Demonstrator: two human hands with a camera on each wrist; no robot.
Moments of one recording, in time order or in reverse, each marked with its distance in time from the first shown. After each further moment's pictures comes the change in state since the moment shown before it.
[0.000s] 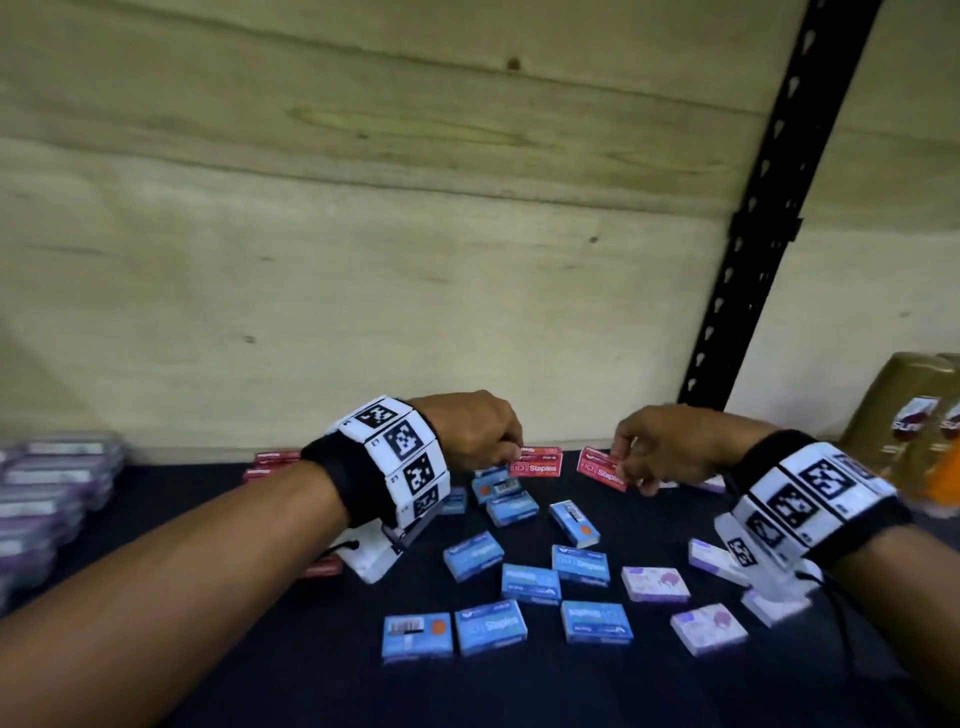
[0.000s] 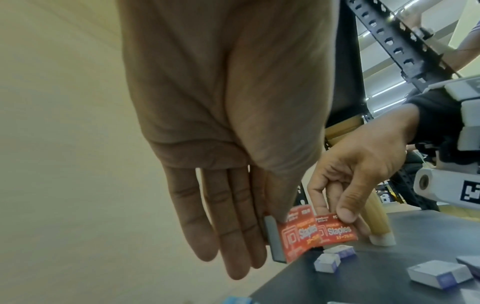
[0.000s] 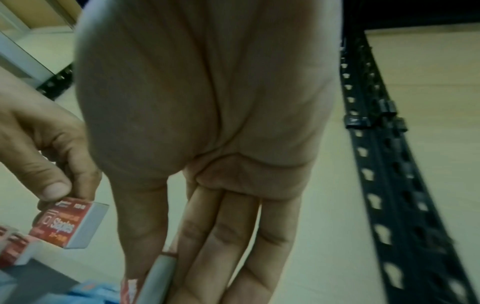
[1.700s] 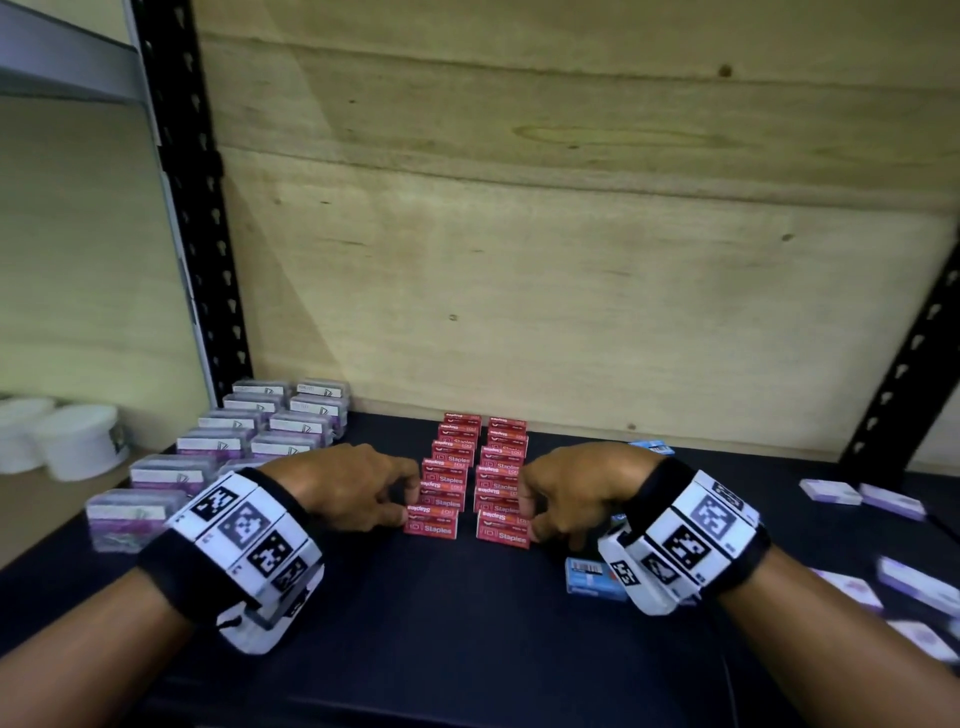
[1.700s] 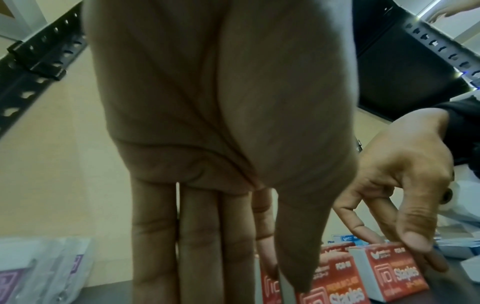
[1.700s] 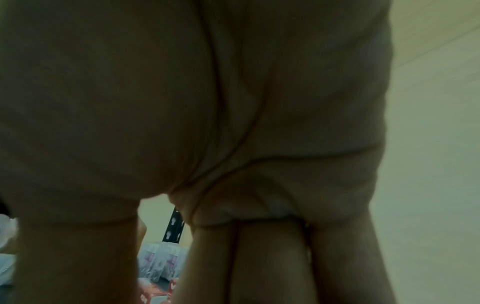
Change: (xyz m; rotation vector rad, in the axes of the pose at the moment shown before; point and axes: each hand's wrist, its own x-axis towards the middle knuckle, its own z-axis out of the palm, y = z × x) left_hand -0.242 -0.100 0.074 -0.141 -0.138 -0.514; right_hand -0.019 -0.238 0.078 -0.235 -0.273 -0.420
